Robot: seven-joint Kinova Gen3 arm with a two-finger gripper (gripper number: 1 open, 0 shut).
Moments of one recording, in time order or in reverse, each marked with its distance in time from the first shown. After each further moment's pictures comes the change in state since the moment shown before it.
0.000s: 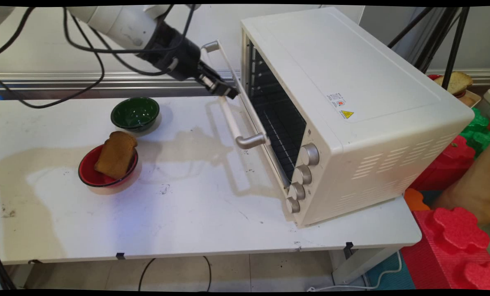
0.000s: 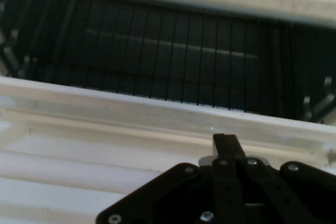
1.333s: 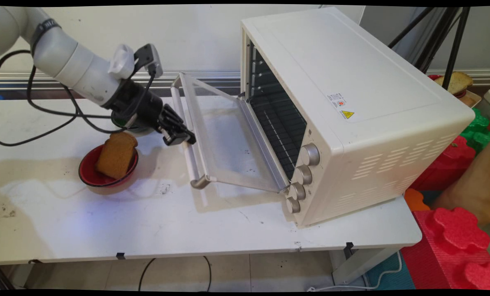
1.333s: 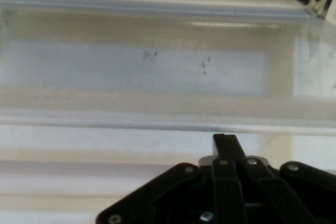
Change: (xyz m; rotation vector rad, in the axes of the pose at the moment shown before) arm -0.110 -0.009 -0.002 -0.015 -0.135 0.100
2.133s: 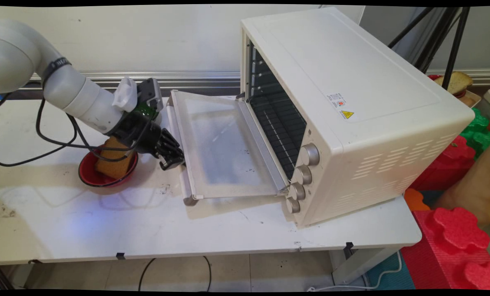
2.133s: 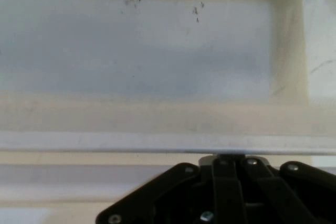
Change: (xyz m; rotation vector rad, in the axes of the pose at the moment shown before) arm -0.044 0.007 0.036 -0.012 -0.054 0.012
